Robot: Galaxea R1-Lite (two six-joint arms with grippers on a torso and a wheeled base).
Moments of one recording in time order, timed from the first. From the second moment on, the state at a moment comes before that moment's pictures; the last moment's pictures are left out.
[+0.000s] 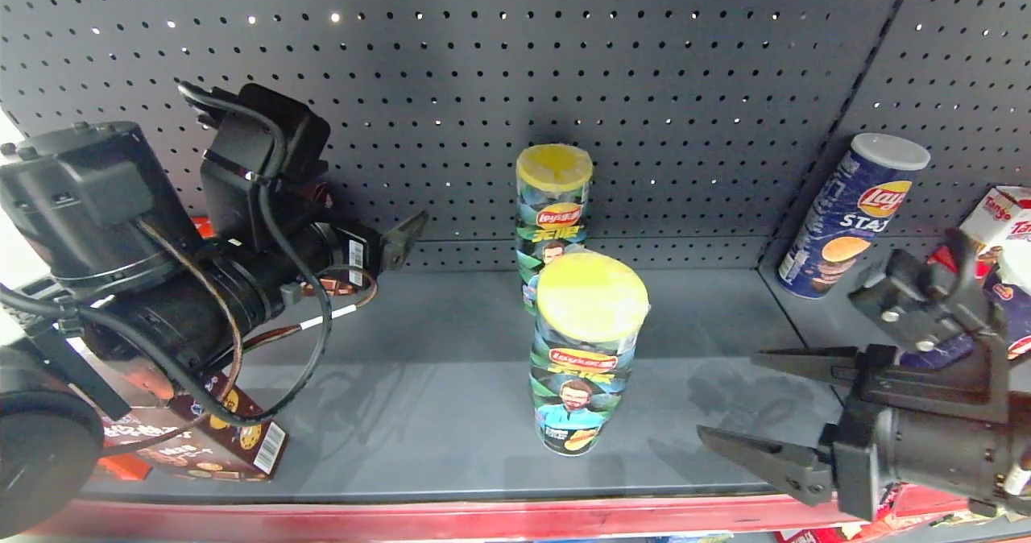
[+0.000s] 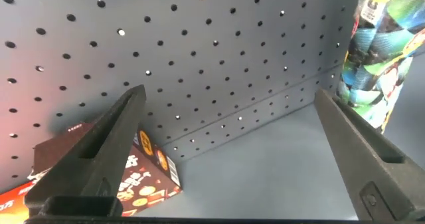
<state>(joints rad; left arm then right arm) -0.44 1.56 -0.77 -0.88 0.17 0.32 0.67 1.28 -0.65 -0.26 0.08 -0.08</state>
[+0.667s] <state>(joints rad) -0.44 1.58 -0.77 -0.89 0.17 0.32 0.68 1.52 -0.80 -0.27 0.06 -0.07</state>
